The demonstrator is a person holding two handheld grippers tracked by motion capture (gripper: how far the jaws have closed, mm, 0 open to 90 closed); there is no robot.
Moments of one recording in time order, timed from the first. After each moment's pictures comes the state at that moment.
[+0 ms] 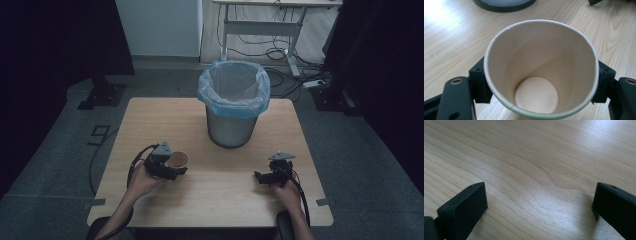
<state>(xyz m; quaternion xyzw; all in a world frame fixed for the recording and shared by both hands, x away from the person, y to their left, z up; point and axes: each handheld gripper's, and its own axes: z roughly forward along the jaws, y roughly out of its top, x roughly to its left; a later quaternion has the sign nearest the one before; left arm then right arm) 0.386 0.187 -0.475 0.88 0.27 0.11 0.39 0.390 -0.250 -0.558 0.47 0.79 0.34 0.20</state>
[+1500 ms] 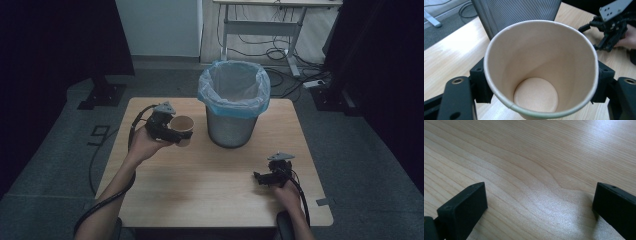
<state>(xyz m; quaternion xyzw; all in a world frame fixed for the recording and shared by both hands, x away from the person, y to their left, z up) 0.439 0.170 -0.359 0.86 0.27 0.11 0.41 0.389 -0.248 -0.557 0.46 0.80 0.34 0.19</state>
